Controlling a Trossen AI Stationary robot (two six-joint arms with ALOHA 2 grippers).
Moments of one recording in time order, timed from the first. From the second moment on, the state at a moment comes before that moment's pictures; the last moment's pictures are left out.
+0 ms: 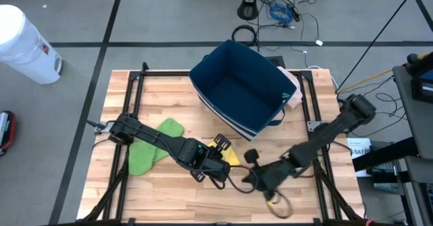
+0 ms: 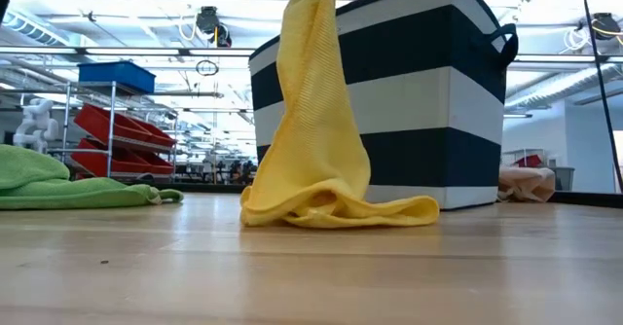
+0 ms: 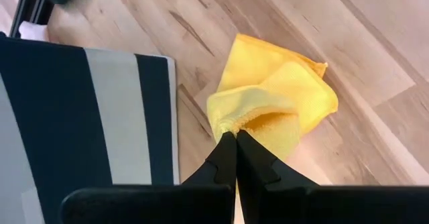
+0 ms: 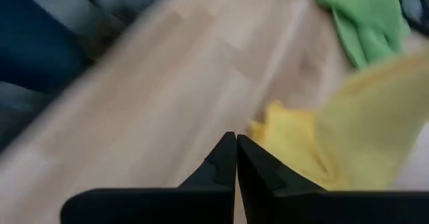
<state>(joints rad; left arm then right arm) -0.39 2.03 2.08 -1.26 -0.37 0.42 0.63 1.50 1.01 -0.23 0.27 -0.04</state>
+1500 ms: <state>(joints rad) -0.31 2.03 2.08 -1.11 -0.24 0.45 0.83 0.92 1.01 -0.52 0.23 -0.01</state>
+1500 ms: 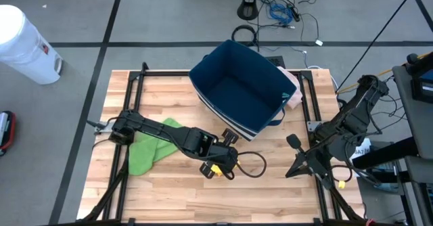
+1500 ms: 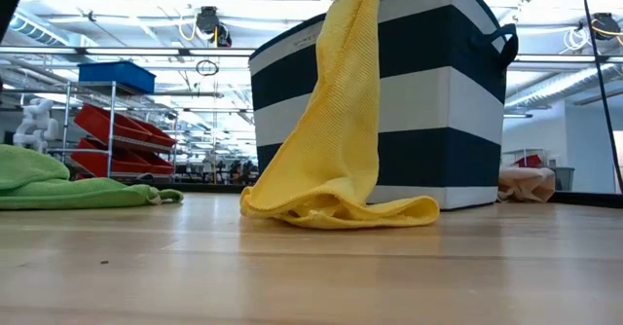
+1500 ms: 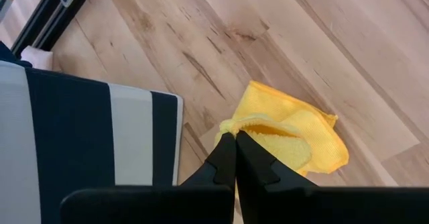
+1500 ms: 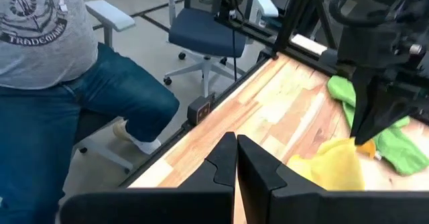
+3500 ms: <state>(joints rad) -0.29 2.03 2.08 -0.60 -0.14 0.17 0.83 0.95 1.01 -0.55 0.23 0.11</state>
